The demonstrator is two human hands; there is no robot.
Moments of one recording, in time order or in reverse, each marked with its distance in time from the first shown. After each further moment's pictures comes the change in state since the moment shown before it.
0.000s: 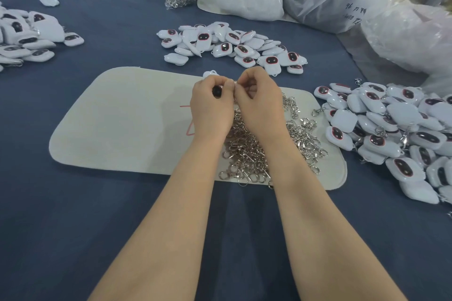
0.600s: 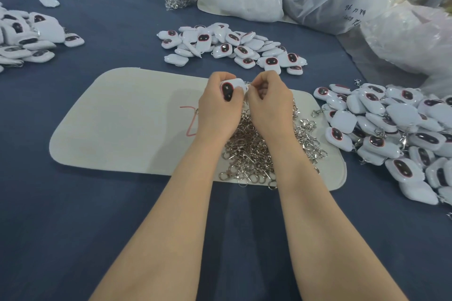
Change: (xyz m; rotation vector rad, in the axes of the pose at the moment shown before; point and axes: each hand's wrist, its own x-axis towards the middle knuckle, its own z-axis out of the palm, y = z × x) left_hand -0.002 -0.002 0.003 -0.028 -0.127 0.047; right_hand 0.003 0.014 -0.010 -0.118 0.093 0.039
